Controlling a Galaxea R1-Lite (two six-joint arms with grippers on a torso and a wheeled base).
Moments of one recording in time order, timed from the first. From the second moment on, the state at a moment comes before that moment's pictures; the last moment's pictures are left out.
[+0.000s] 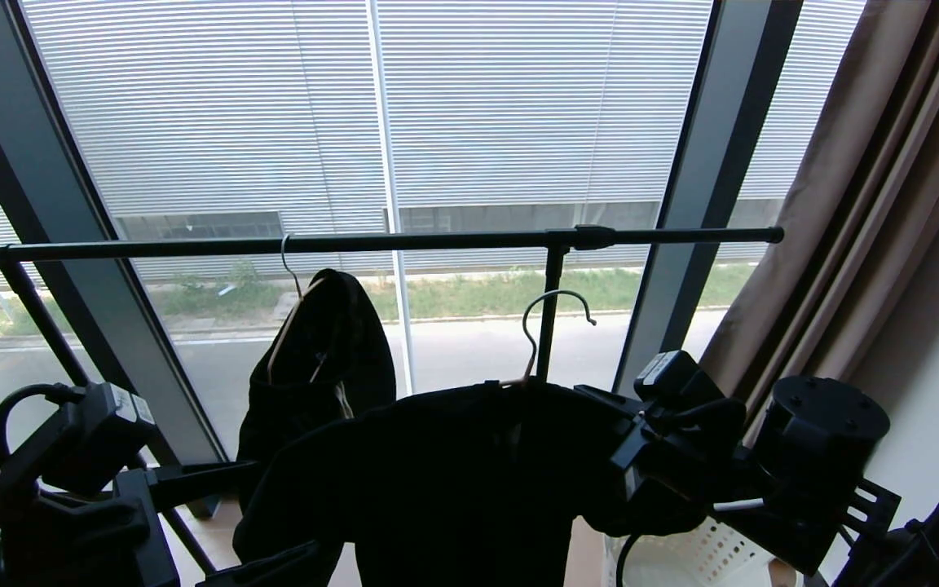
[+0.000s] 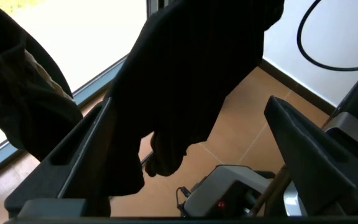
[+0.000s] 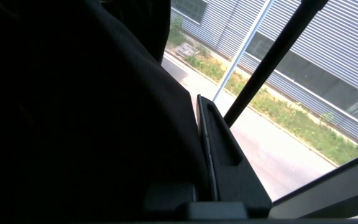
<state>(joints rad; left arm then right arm) -0.38 1.16 -0.32 -0.39 -0.40 0.08 0.61 1.91 -0.36 -1.41 0.06 -0.23</state>
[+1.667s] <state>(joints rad) -0.12 1.24 -0.27 -0.39 -0.66 0.20 0.59 1.91 -0.36 -1.41 0.09 -0.23</state>
